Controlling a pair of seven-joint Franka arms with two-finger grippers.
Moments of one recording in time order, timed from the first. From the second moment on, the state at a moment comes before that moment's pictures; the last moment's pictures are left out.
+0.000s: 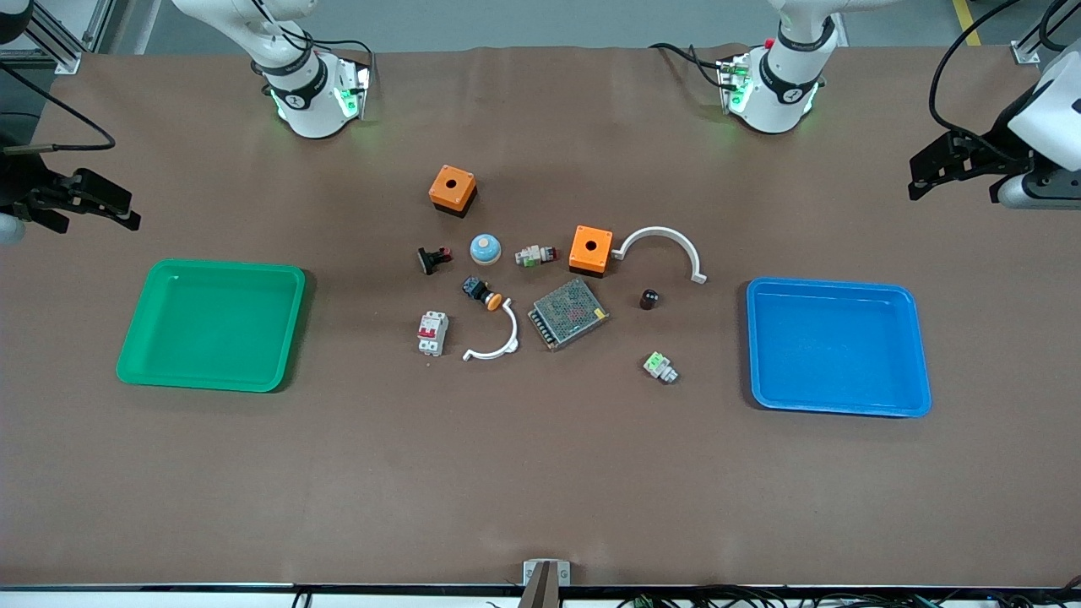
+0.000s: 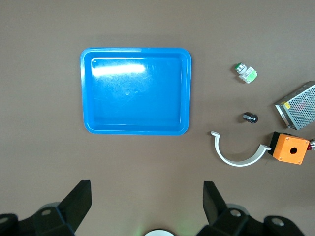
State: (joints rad) left arm 0.06 -0.04 -0.15 -1.55 0.01 1.47 -0.03; right arm -0.01 -0.05 -0.04 -1.64 0.03 1.57 -0.07
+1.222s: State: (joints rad) left arm 0.05 -0.04 -0.16 -1.54 0.01 1.47 -0.02; right arm -0.01 -0.09 -0.04 -1.67 0.03 1.55 -0.07
